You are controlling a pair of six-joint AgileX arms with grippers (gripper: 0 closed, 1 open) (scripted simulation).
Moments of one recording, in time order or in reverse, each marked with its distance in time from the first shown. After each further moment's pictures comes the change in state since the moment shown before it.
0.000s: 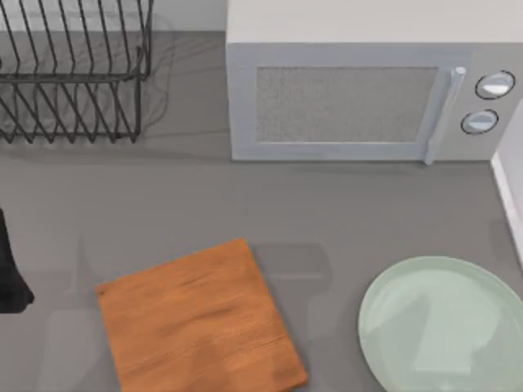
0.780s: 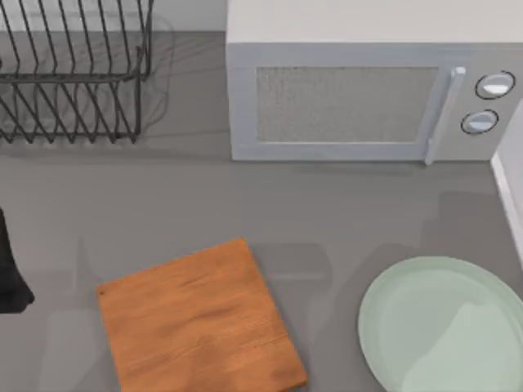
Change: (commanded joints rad) left arm 0.000 0.000 0.000 0.000 0.000 0.000; right arm -0.150 1.054 0.700 -0.506 0.001 -0.141
